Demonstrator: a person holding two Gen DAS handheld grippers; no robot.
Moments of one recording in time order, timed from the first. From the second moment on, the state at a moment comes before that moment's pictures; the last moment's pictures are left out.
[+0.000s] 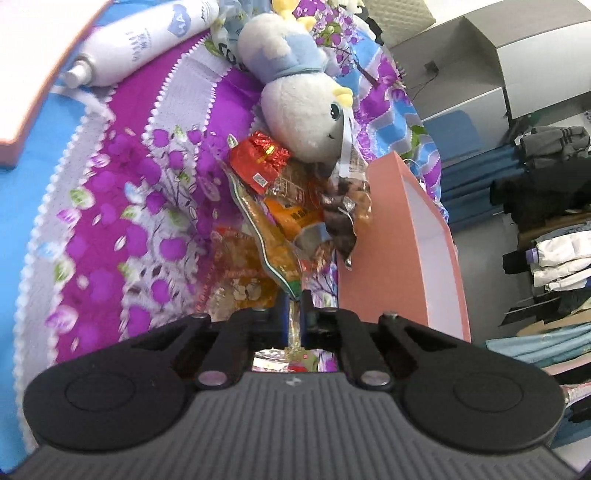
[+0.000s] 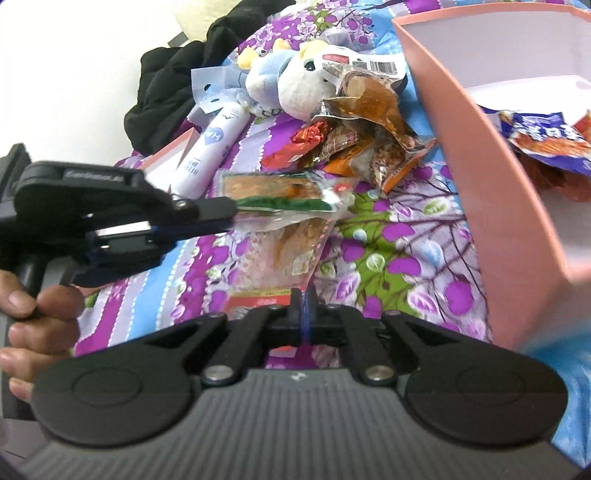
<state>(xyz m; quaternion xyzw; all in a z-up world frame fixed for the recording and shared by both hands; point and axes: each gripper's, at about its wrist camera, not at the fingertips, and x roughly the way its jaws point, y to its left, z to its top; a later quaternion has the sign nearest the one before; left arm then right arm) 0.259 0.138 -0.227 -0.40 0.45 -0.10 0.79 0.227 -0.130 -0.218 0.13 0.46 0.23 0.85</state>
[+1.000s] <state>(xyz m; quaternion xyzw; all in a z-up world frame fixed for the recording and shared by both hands) 0.081 0.190 -0.217 -0.39 0.47 0.03 0.79 0.152 -0.183 -0.207 0.09 0.46 0.19 0.86</state>
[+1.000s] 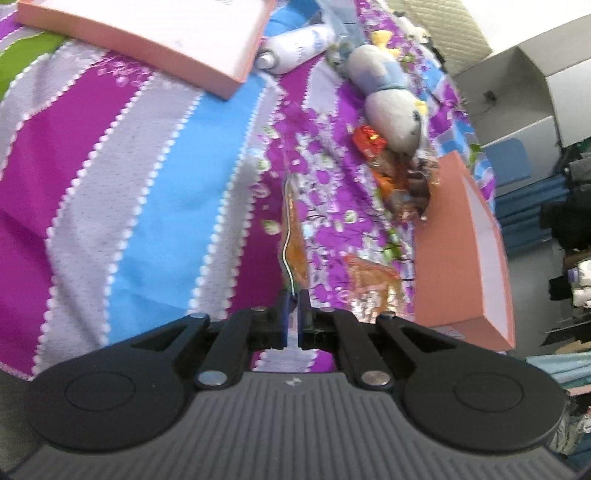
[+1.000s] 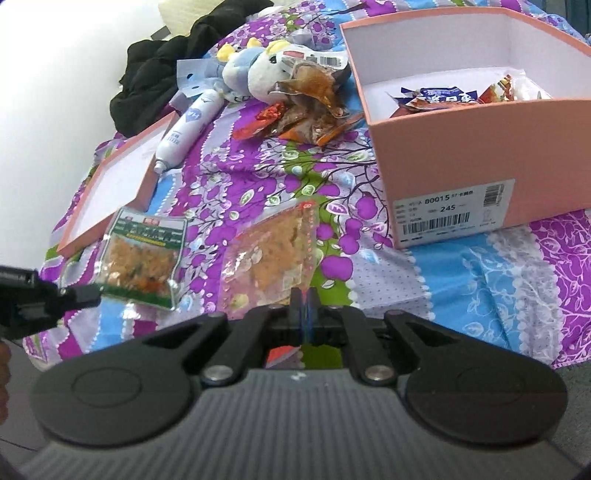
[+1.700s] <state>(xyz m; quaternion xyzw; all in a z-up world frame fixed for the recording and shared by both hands) 0.116 0.185 -0.211 -0.35 0.51 0.09 0.78 0.166 -0.144 -0.200 0.03 0.43 0.19 0.88</state>
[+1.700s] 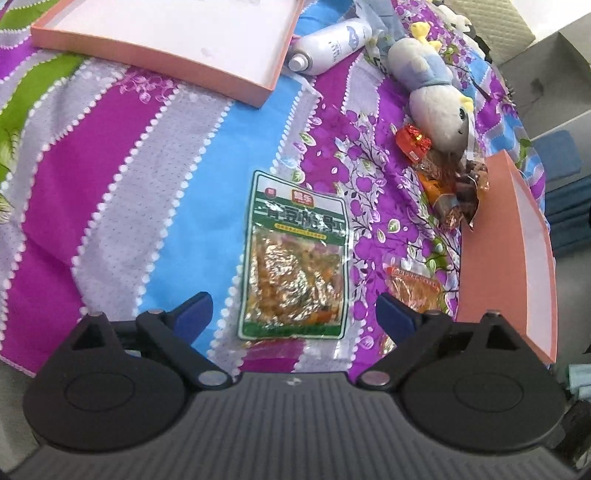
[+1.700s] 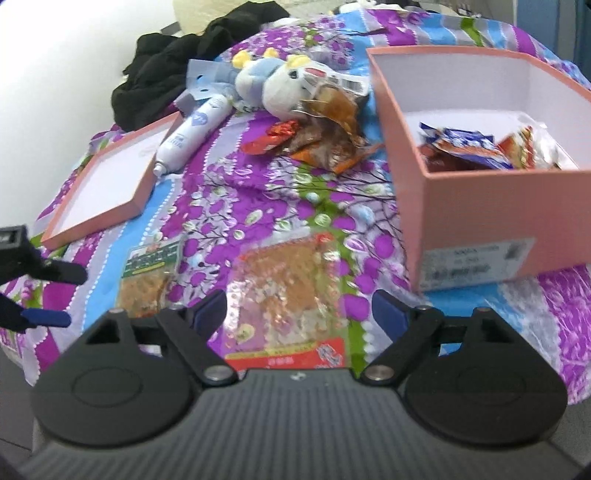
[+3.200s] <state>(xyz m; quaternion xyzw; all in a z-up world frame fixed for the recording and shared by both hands) 0.161 0.126 -0.253 -0.12 0.54 0.07 0.83 0.197 -0.076 -0.245 -0.10 0.42 0.21 0.87</state>
